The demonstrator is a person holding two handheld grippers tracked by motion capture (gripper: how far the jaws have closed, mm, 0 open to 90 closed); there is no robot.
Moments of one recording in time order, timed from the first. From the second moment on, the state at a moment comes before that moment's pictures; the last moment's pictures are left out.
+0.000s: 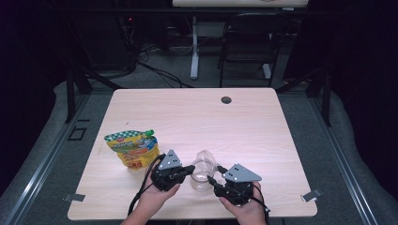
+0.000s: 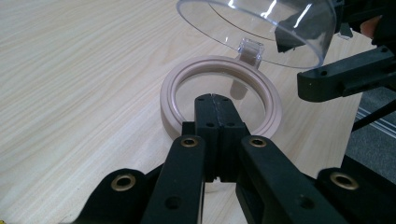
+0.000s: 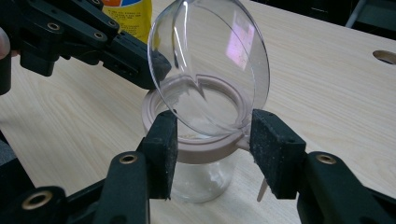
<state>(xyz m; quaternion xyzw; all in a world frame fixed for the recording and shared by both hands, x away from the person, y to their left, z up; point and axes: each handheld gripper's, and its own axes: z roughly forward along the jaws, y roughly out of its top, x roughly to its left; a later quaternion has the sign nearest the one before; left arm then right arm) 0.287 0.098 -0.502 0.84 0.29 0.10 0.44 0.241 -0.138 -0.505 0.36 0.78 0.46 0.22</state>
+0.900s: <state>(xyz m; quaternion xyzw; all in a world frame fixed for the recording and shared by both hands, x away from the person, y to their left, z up) 0.286 0.097 -0.503 0.84 0.28 0.09 0.44 0.240 -0.147 -0.504 0.37 0.77 0.47 0.22</state>
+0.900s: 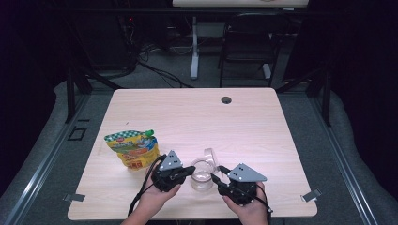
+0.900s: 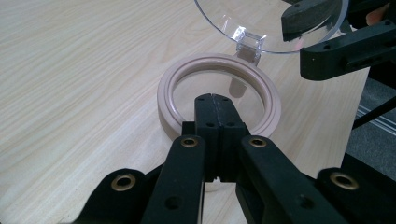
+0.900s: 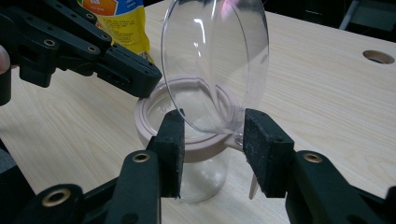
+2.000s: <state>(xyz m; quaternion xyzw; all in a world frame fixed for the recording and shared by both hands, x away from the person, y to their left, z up) 0.285 0.097 -0.505 0.84 0.28 0.10 0.45 0.249 -0.157 -0.513 0.43 0.76 0.46 0.19</state>
